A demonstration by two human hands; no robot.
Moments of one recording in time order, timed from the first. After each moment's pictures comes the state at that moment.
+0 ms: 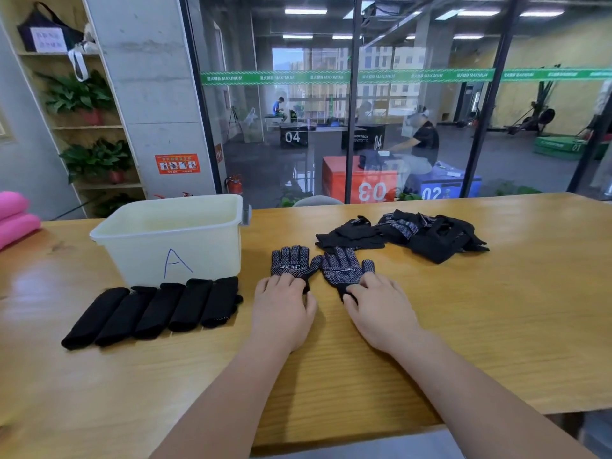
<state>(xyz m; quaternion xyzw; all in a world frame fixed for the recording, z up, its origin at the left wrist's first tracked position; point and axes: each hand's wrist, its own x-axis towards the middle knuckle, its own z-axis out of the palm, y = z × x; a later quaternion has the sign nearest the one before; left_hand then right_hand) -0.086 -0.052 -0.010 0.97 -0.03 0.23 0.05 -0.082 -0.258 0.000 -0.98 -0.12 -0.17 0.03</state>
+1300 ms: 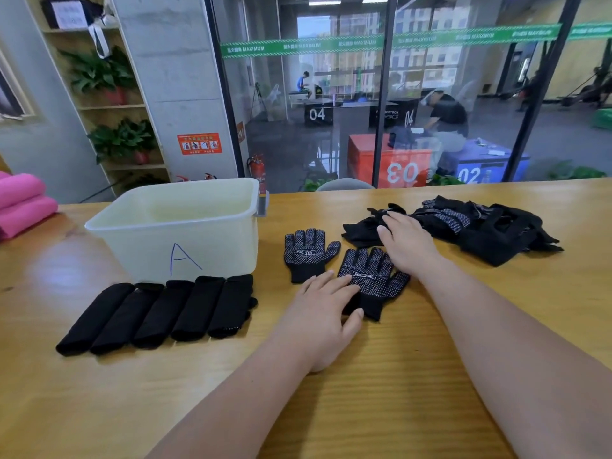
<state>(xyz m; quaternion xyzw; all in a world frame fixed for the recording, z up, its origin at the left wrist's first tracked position) -0.060 -0.050 -0.017 0.97 -0.19 0.11 0.12 0.095 -0.266 0.020 -0.97 -0.08 -0.13 0.19</state>
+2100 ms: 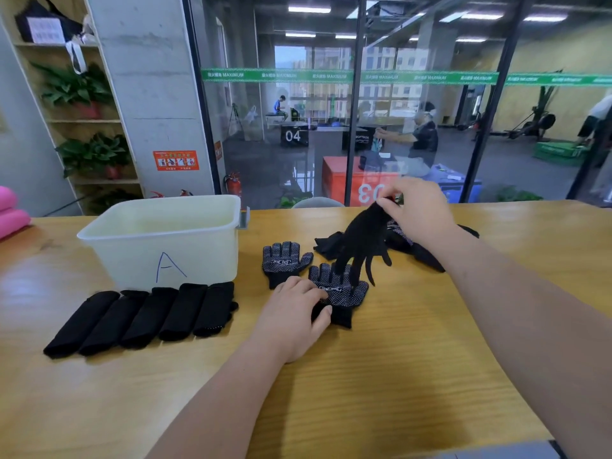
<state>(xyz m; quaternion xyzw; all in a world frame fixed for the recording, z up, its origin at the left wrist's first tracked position) -0.075 -0.052 -0.005 0.96 -0.18 0.18 0.13 0.007 -0.312 0.154 -0.92 -0.13 -0.33 0.16</state>
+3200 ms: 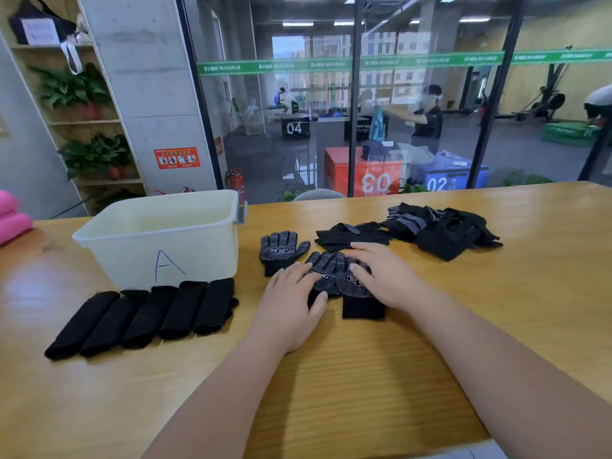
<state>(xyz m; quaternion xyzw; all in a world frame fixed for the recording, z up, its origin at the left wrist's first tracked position) -0.068 -0.050 -0.003 0.96 -0.14 0.17 0.15 0.006 -0.287 0.013 -0.95 -0.21 -0.13 0.19</state>
